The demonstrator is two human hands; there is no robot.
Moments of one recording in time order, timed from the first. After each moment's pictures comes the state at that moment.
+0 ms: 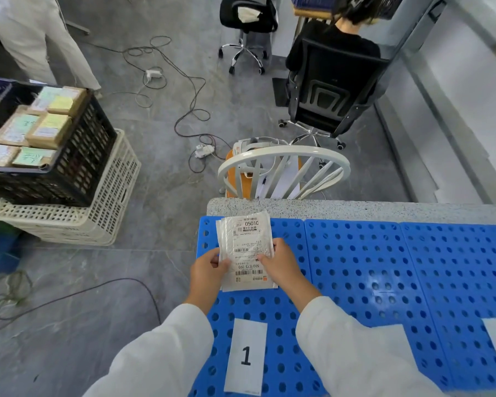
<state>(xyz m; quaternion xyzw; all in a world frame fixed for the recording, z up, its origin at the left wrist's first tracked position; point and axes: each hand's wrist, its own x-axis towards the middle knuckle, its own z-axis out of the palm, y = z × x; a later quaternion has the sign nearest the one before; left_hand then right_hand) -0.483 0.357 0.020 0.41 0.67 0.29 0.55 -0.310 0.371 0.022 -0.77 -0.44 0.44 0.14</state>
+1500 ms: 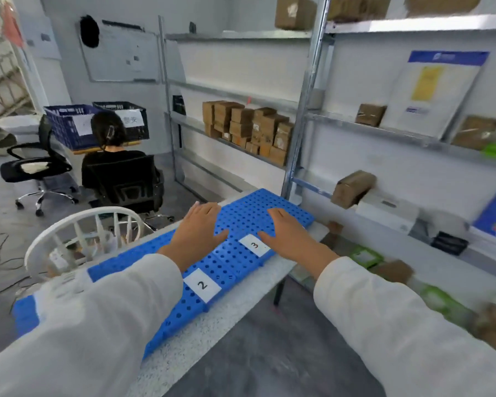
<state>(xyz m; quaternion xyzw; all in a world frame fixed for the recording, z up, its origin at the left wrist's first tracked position) -0.238 0.029 0.308 0.96 0.18 0.18 0.08 -0.091 -0.135 0.313 -0.87 -0.46 0.03 0.16</state>
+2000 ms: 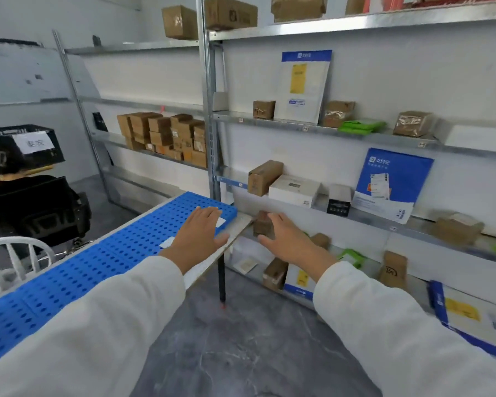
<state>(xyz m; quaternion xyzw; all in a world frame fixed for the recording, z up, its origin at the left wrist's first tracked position) -0.128 -0.220 0.313 0.98 0.07 0.16 0.07 -0.034 -0.417 0.312 -0.92 -0.32 0.00 0.22</state>
